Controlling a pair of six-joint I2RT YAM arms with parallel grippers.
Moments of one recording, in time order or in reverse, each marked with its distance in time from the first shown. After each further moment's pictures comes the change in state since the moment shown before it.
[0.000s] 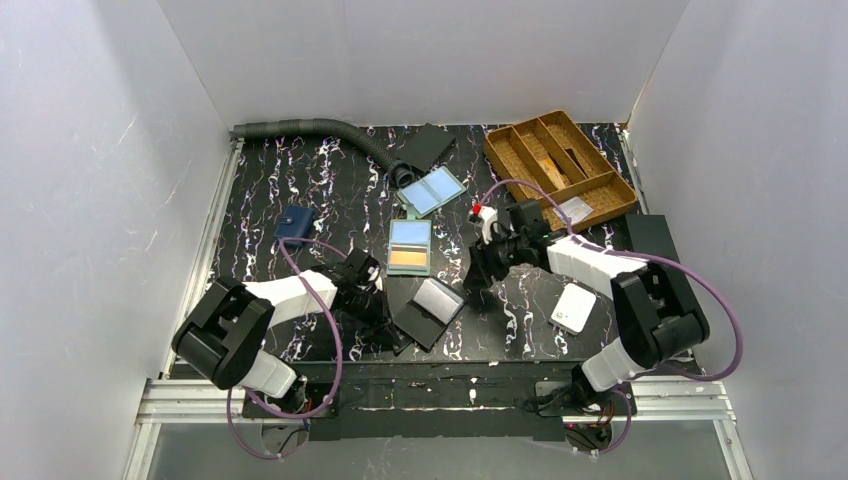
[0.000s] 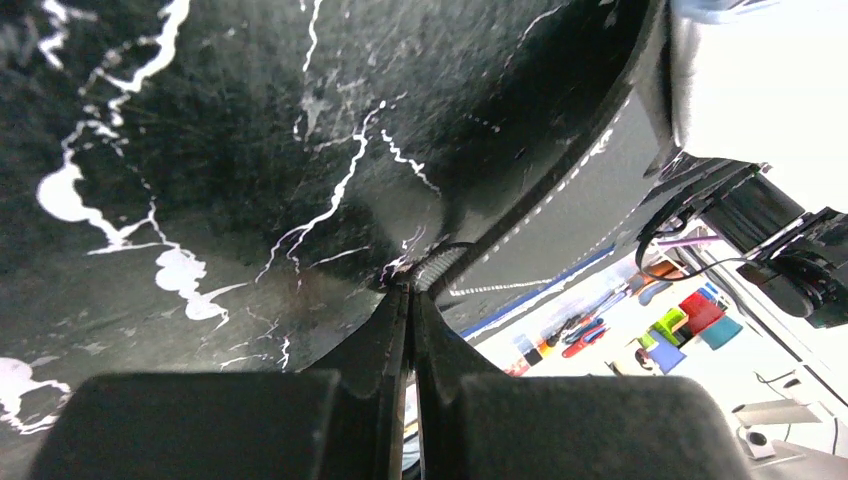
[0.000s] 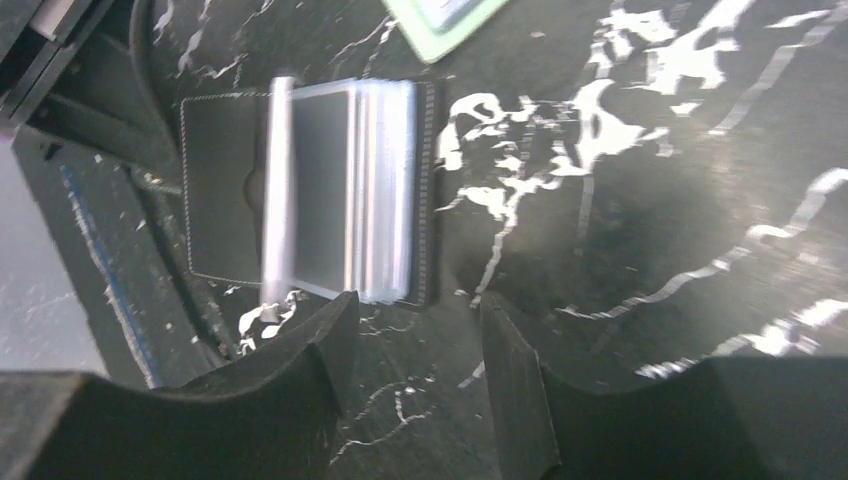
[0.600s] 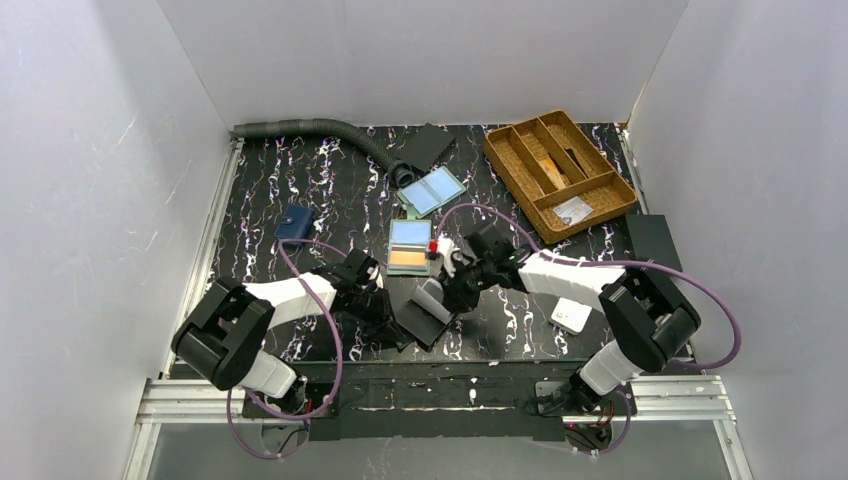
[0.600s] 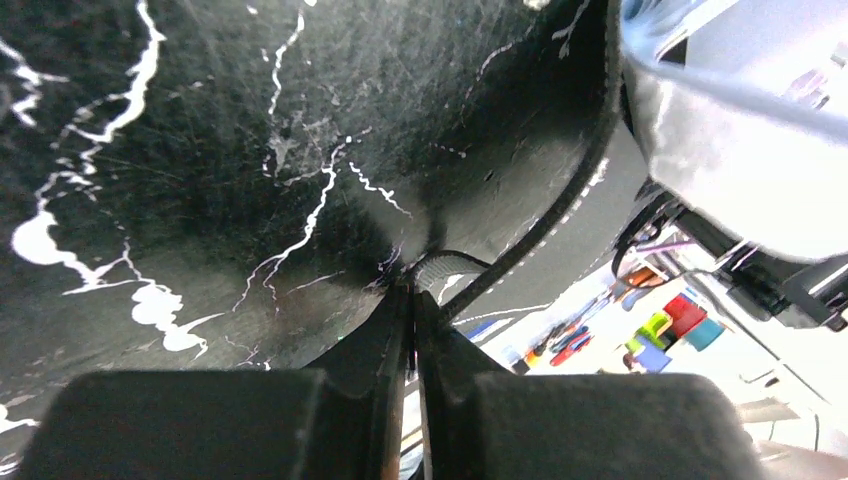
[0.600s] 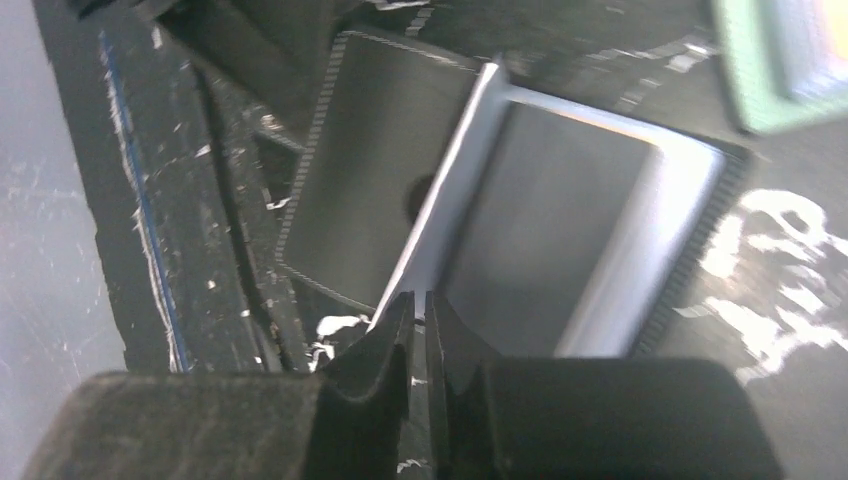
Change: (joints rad) left arm 0.000 -0.001 -0.024 0.098 0.010 -0.036; right arm 0.275 0.035 0.000 0.014 0.018 -0.052
